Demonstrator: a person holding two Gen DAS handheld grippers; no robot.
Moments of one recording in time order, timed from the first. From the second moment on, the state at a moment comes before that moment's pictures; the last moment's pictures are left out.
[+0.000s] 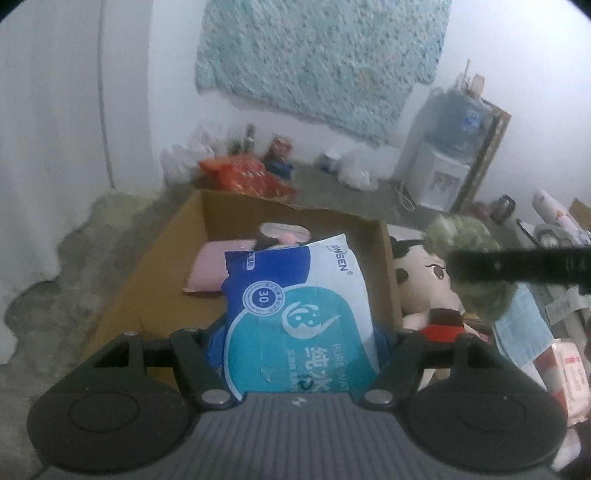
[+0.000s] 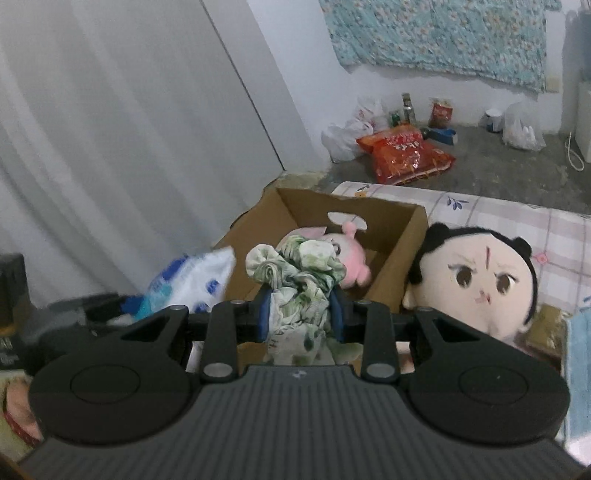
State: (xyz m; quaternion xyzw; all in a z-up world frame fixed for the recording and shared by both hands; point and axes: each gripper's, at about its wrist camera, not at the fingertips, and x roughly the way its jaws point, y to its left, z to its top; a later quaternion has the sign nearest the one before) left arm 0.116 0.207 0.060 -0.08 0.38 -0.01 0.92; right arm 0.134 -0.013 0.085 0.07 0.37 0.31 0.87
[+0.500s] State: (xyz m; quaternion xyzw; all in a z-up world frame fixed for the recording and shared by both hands) left arm 0.270 0.161 -0.027 -0.07 0.44 -0.08 0.89; right arm 0.180 -0.062 0.061 0.11 0.37 0.26 0.88
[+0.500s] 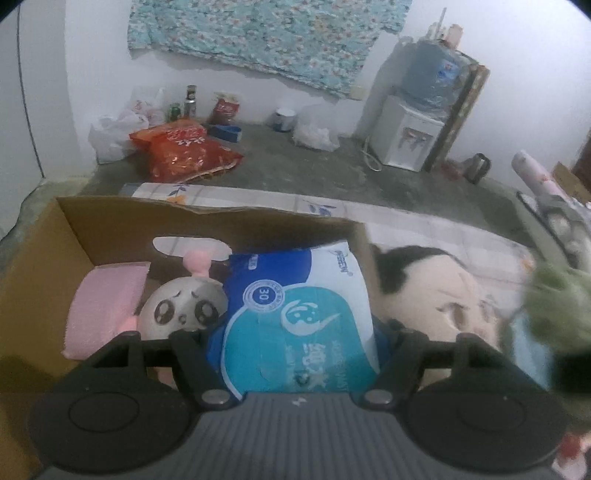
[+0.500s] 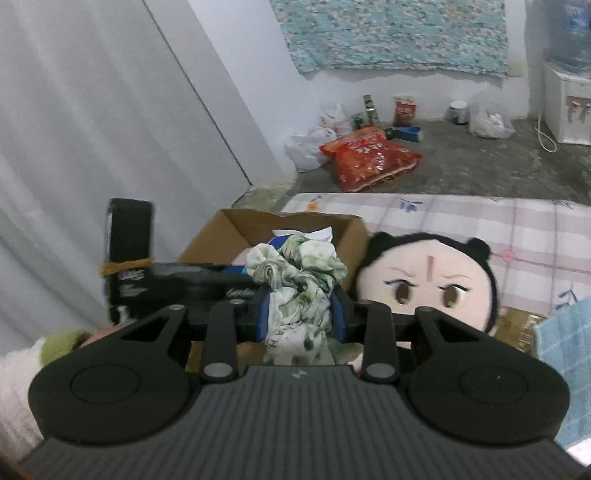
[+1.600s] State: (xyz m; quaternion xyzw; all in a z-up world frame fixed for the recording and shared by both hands) left arm 0.110 0.296 0.097 -0.10 0.32 0.11 0.94; right arm 0.238 0.142 0.001 0.04 0.51 0.35 0.78
